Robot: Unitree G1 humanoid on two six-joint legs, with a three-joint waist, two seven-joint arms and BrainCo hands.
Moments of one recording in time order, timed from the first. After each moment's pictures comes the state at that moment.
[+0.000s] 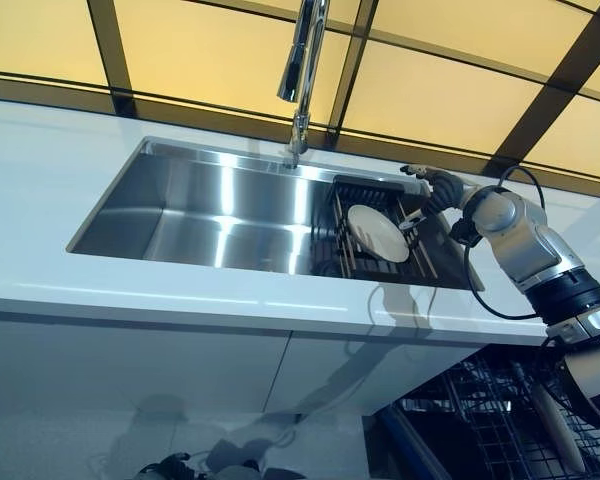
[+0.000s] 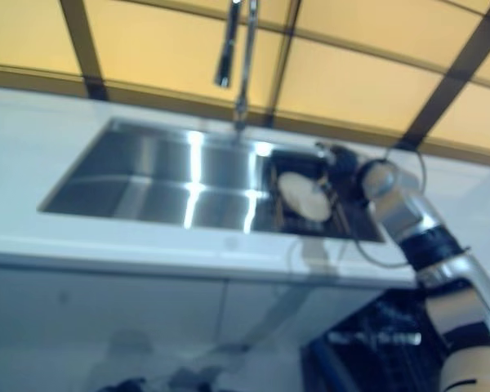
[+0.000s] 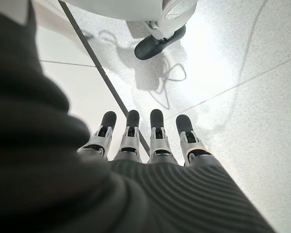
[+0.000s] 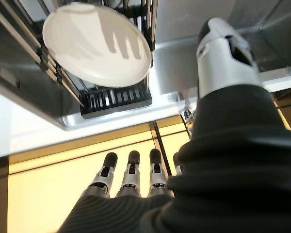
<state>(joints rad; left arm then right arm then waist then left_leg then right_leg) 0.02 0.38 -0.32 1.10 0.14 0.08 -0.06 -0.84 -0.79 0.46 0.37 -0.17 0.29 0.34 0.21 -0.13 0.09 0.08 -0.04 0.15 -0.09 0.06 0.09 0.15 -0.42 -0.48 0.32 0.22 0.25</state>
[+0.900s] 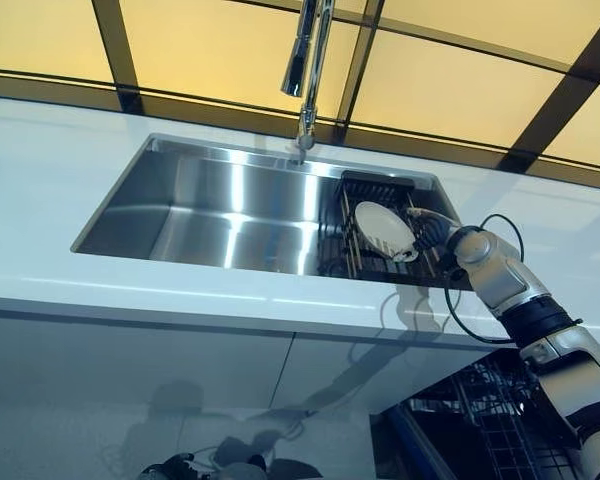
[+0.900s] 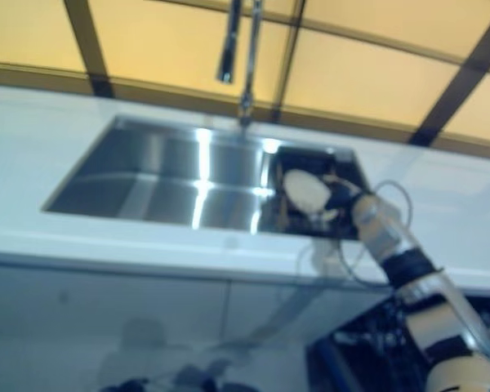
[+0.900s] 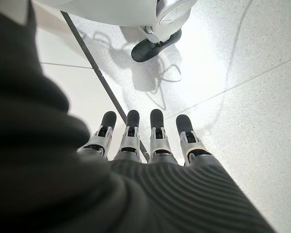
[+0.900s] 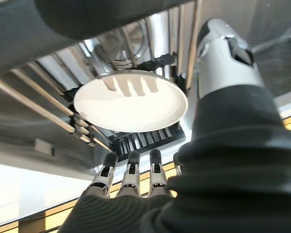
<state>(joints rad) 0.03 0.37 -0.32 1.07 0.17 0.08 -0.08 -0.74 -0.67 0.43 0.45 -0.21 0.37 0.27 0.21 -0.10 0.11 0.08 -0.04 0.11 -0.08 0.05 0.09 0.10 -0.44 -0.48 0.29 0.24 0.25</state>
